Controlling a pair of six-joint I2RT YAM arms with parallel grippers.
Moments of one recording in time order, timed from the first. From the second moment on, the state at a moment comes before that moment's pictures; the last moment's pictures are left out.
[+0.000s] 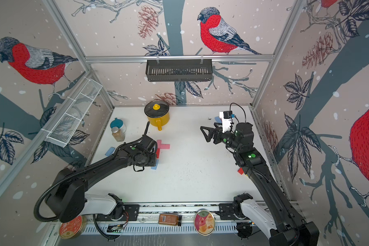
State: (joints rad) left arm -0.61 1.34 0.83 -0.75 -0.09 -0.57; right arm 0.27 0.93 0.84 -0.11 -0.50 0.31
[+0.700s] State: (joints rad) left arm -0.69 1.43 0.77 -0.74 -0.10 -0.62; right arm 0.28 0.92 0.84 -0.12 -0.50 0.31
